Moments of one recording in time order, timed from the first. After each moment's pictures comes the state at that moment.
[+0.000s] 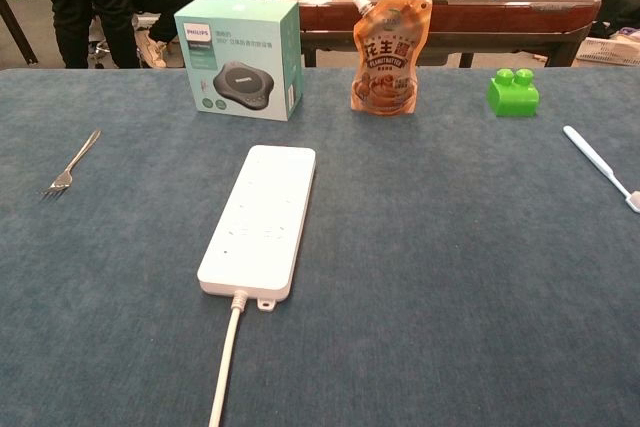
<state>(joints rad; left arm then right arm) -0.11 -1.17 -0.03 -1.60 1.52 1.47 0.10 0.04 -1.18 0.04 -1.52 -1.52 1.50 0.02</state>
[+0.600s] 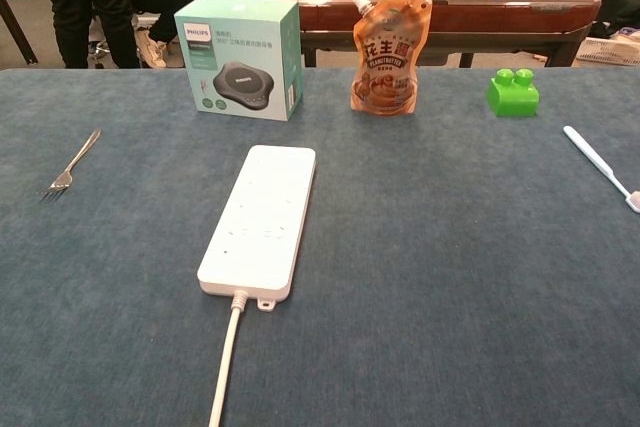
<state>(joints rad) -0.17 -1.17 -0.01 -1.62 1.70 1.49 0.00 0.03 -1.15 0.04 -1.50 -1.57 1.57 0.08</state>
